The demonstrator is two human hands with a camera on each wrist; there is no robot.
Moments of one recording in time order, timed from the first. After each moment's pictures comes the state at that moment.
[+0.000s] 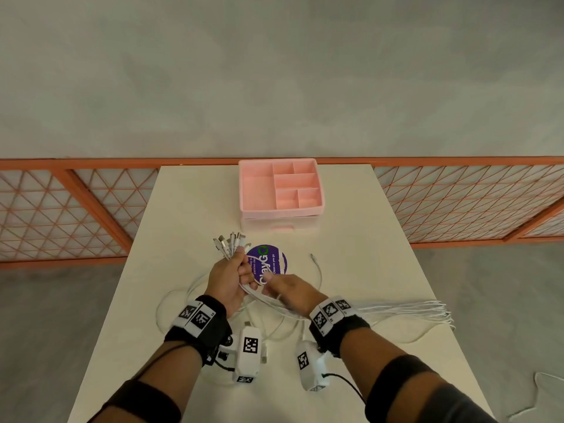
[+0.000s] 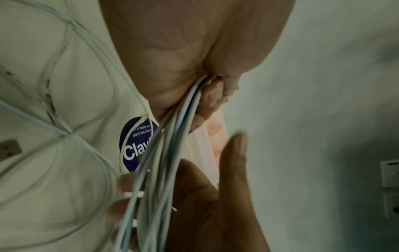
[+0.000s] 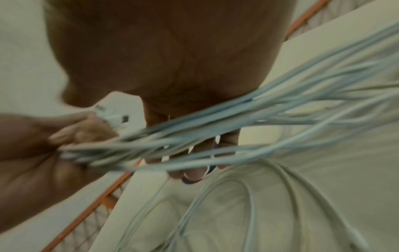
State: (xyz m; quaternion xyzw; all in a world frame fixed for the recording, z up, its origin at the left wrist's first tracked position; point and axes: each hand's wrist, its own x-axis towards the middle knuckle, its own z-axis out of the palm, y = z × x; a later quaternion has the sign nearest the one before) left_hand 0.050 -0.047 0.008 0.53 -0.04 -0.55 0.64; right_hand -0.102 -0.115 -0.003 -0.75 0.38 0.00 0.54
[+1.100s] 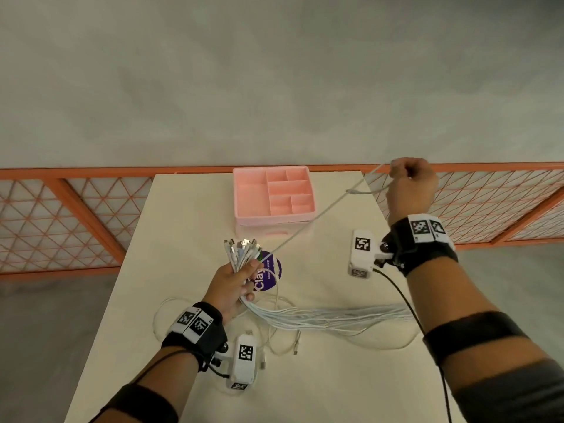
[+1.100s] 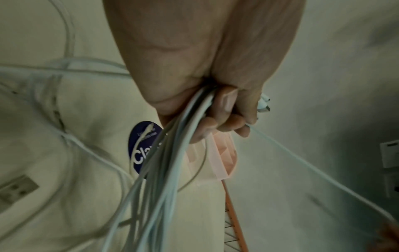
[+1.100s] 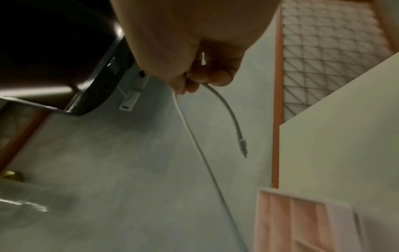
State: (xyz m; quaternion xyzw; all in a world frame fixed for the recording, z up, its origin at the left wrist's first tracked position) left_hand 0.043 -0.041 0.012 0.55 -0.13 -0.56 0.60; right_hand -0.181 -0.248 0.157 -0.52 0.57 -0.57 0.29
